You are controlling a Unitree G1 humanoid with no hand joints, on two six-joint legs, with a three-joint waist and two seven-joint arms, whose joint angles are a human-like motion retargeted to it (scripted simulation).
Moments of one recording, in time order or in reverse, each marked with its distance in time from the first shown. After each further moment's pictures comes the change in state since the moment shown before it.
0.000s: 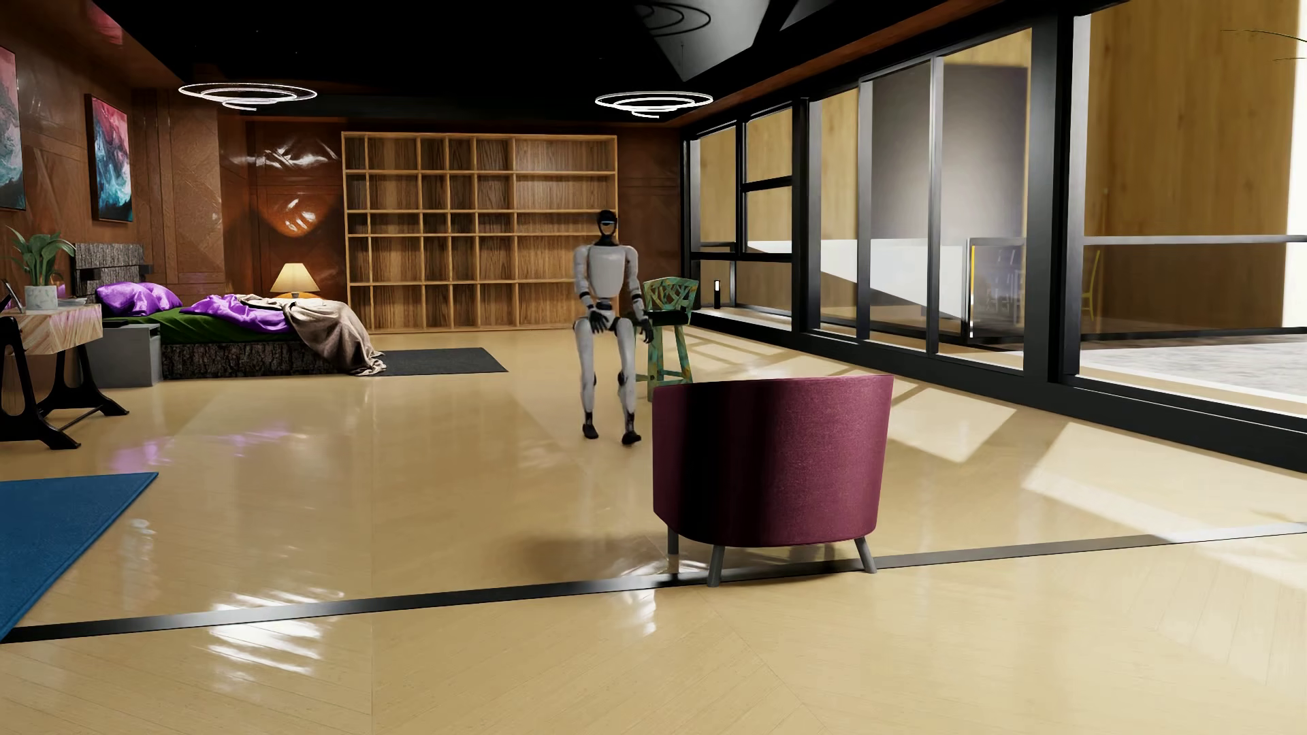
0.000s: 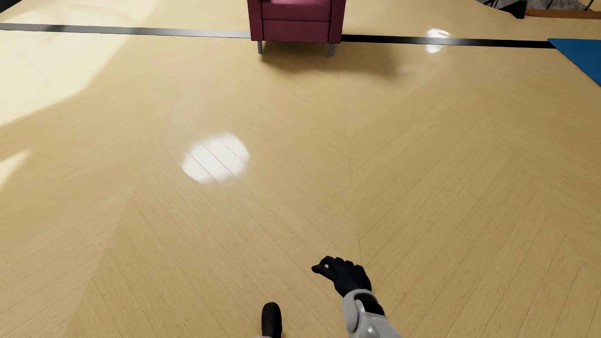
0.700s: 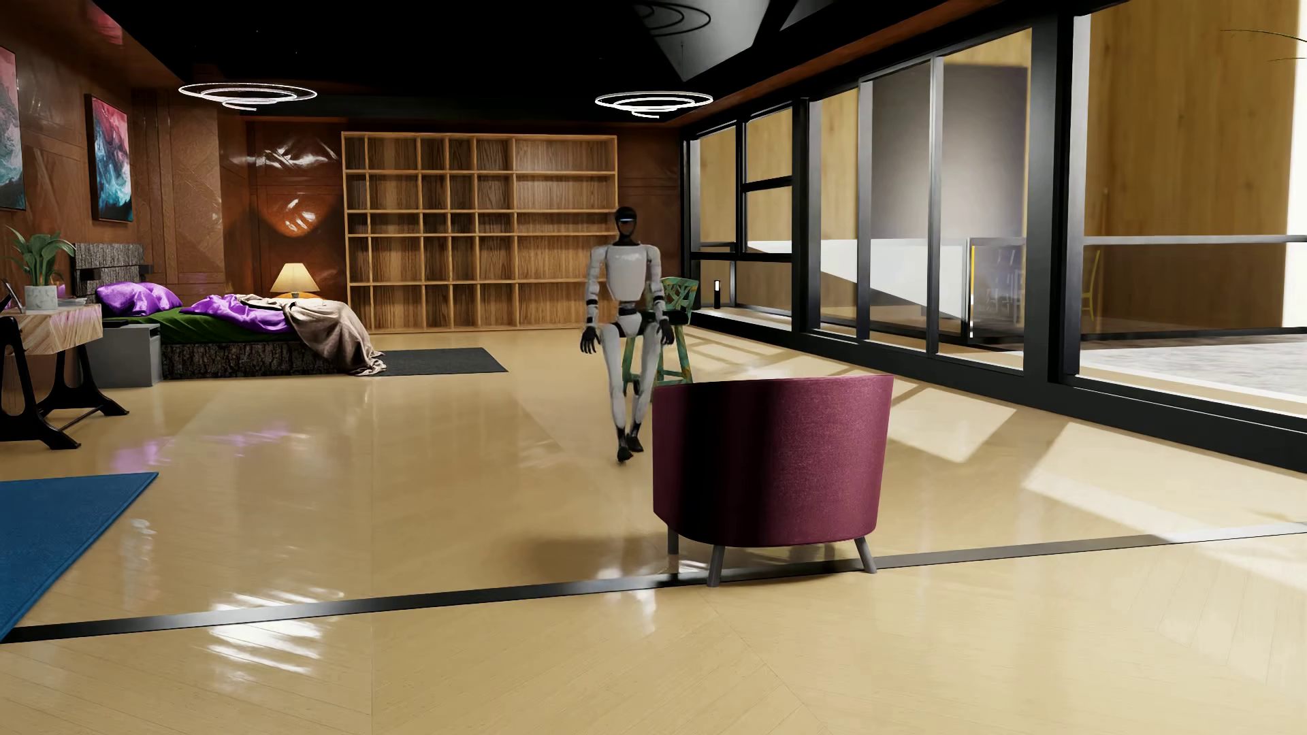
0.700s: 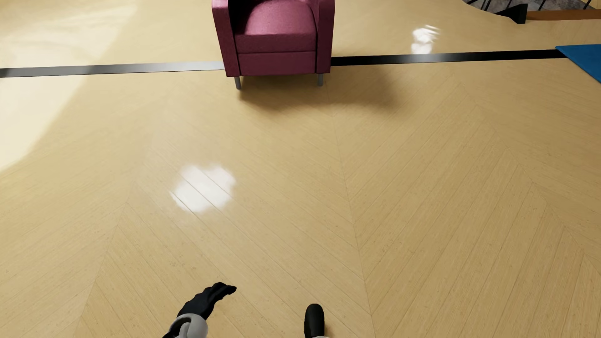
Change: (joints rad) body 0.604 -0.594 -0.087 -0.292 -0.288 -0.178 0.045 -0.052 -0.005 0.080 -0.113 -0.270 0.347 -0.186 0.269 -0.063 -0.118 0.208 0.121 -0.049 -0.132 0.074 -0.018 0.059 0.135 -0.098 0.143 0.065 0.058
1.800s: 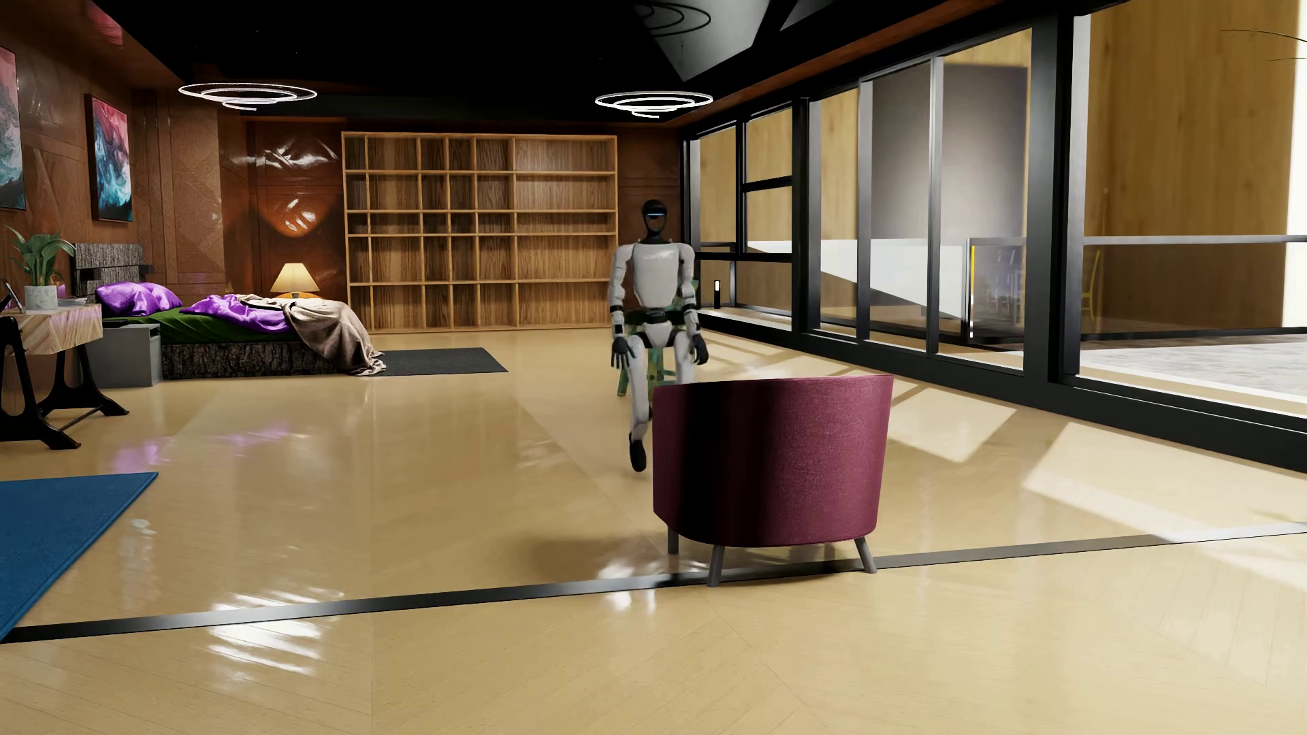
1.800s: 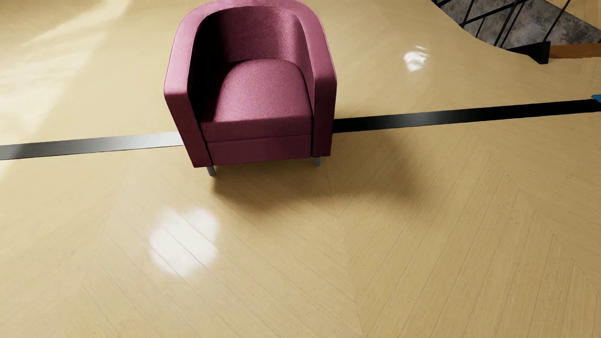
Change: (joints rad) body -0.365 0.263 0.143 0.138 0.114 0.026 0.168 0.153 -0.006 0.120 1.008 0.199 -0.183 0.119 0.132 -0.057 -0.073 0.028 0.195 0.095 0.269 0.021 0.127 -0.006 -0.190 0.059 -0.126 -0.022 0.217
